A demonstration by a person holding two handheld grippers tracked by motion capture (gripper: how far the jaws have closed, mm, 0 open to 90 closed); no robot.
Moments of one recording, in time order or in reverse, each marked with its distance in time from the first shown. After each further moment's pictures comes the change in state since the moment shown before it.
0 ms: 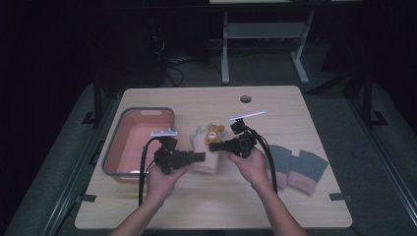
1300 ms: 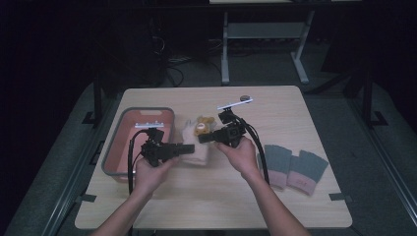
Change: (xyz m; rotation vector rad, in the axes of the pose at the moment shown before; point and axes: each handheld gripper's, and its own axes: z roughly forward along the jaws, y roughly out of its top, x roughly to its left) left arm 0.013 0.017 -0.031 -0.039 -0.009 -0.028; right arm 0.021 0.035 0.013 0.015 0.005 -0.048
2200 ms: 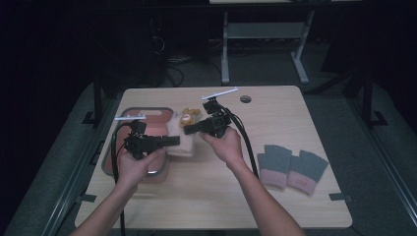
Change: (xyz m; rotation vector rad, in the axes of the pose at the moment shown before) left arm 0.017 0.016 -0.038 -0.041 0.011 -0.007; right arm 0.023 0.034 0.021 -0.005 0.035 -0.022
